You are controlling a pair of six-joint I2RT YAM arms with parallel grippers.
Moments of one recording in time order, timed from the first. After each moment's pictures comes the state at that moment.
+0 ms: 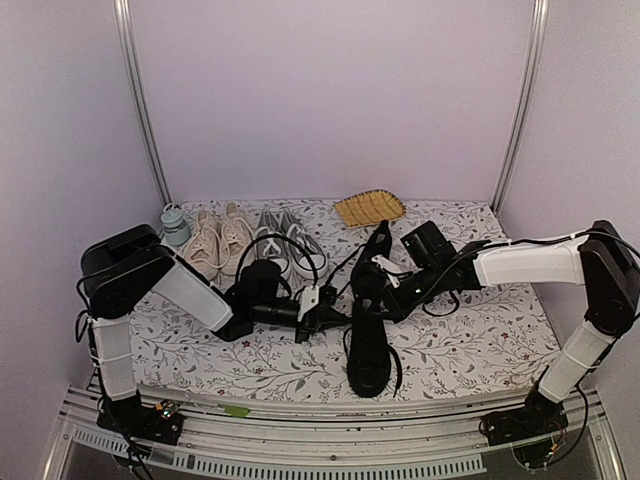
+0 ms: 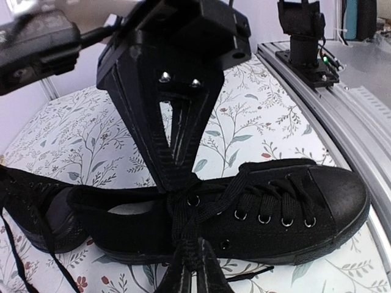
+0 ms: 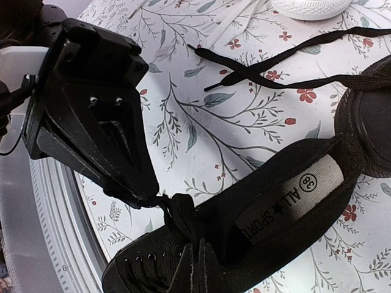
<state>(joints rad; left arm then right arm) -0.85 2.00 0.80 0.87 0.66 0.41 0.72 1.65 0.98 -0.26 -0.50 0.06</state>
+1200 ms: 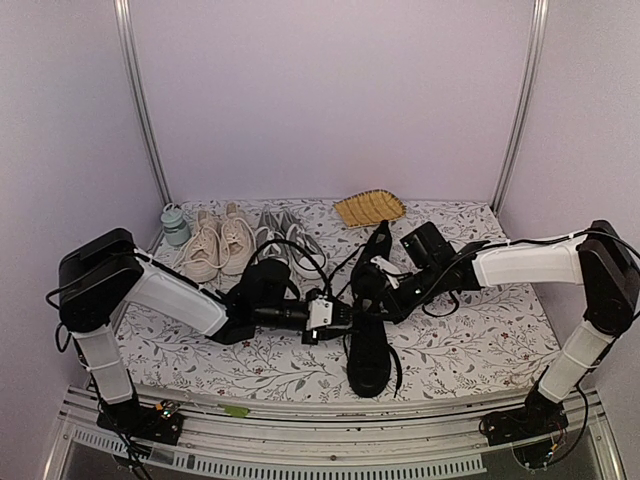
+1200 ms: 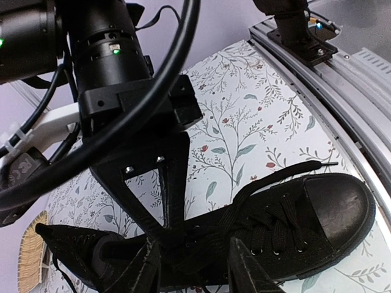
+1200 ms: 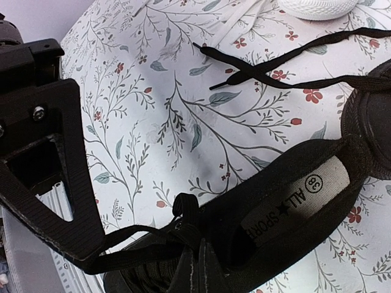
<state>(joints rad) -0.97 1.84 0.81 0.72 0.48 0.70 0.72 1.66 0.98 -0.26 -0.52 0.05</state>
